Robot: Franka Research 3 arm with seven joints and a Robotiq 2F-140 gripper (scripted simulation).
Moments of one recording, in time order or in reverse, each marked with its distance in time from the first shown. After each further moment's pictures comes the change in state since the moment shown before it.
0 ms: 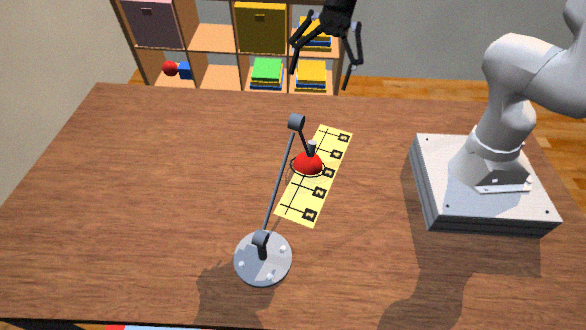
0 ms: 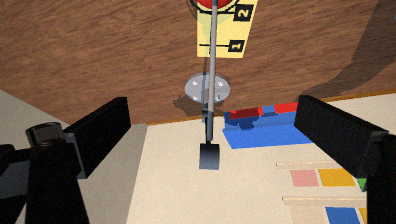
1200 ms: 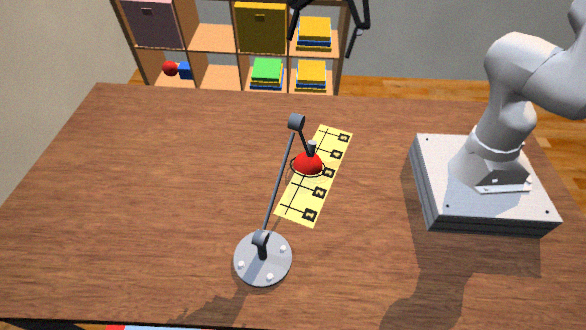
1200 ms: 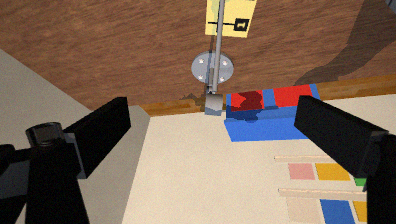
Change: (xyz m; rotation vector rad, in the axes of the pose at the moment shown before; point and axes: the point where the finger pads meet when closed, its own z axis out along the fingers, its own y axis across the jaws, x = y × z) arm -0.062 -0.009 -0.074 0.025 -0.002 -0.043
